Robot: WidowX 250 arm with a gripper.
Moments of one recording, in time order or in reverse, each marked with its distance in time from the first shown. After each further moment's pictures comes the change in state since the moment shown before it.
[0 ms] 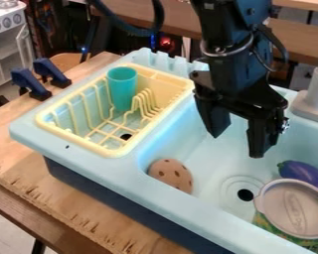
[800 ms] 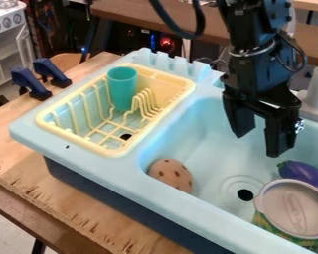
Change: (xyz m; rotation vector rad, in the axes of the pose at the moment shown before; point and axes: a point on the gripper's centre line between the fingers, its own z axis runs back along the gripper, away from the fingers) arm 0.032 0.005 -0.029 -0.110 0.087 -0.174
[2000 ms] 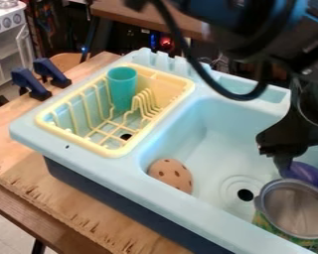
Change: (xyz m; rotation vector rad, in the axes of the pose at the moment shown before) arm 0.018 -0.046 -0.015 0.269 -0.487 1.024
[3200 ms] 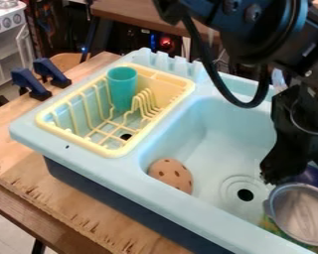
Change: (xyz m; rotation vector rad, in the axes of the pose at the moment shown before) arm -0.016 0.006 -0.025 0.077 0.181 0.336
